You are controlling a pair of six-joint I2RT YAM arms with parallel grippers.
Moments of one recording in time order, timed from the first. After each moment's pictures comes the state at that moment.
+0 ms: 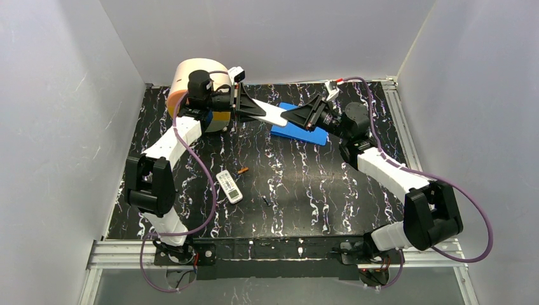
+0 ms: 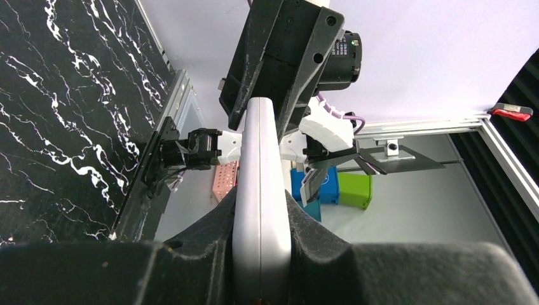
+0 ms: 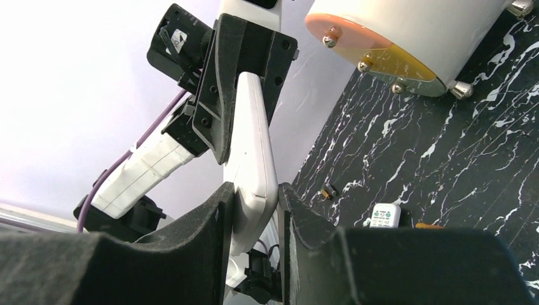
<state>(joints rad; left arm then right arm) -0.26 1.70 1.34 0.23 1.32 -1.28 0.45 1.39 0.90 0.63 -0.64 1.15</state>
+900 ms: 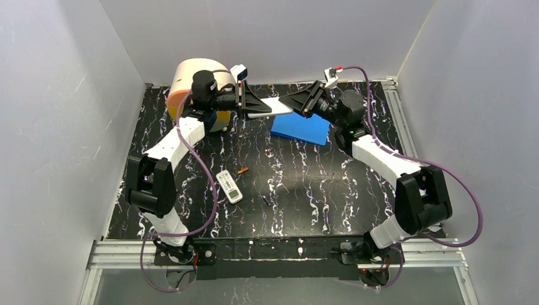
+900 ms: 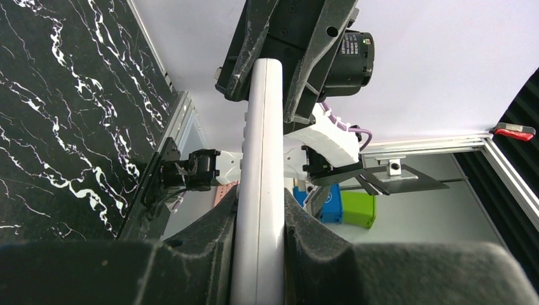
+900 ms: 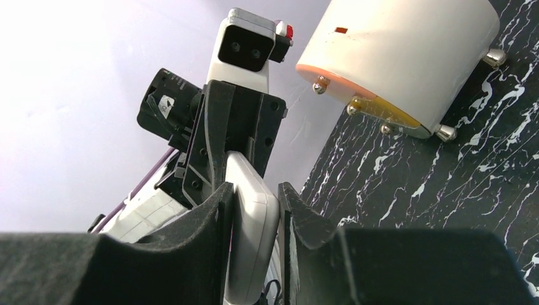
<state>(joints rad) -0.30 1.70 1.34 0.29 1.22 -1.32 0.44 1.52 1.05 0.64 -0.58 1.17</state>
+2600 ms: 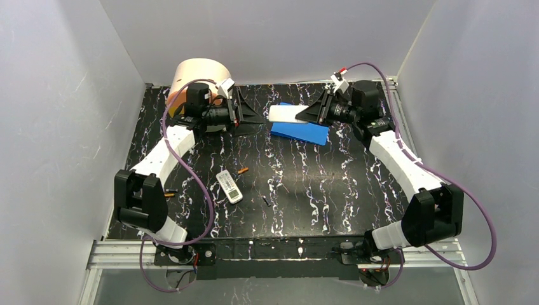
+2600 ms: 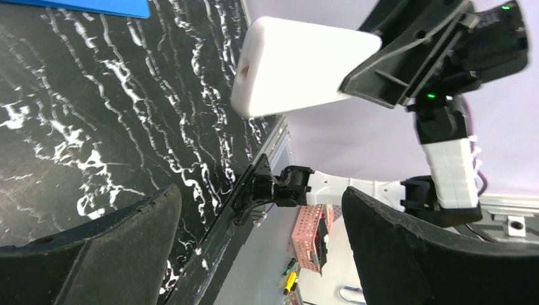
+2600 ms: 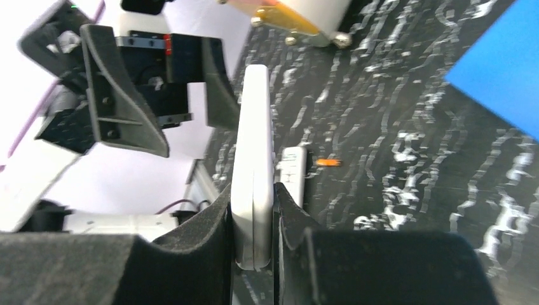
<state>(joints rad) -0.25 1.55 1.24 -0.21 0.96 -0.78 0.31 1.40 1.21 -0.16 -0.70 0.68</state>
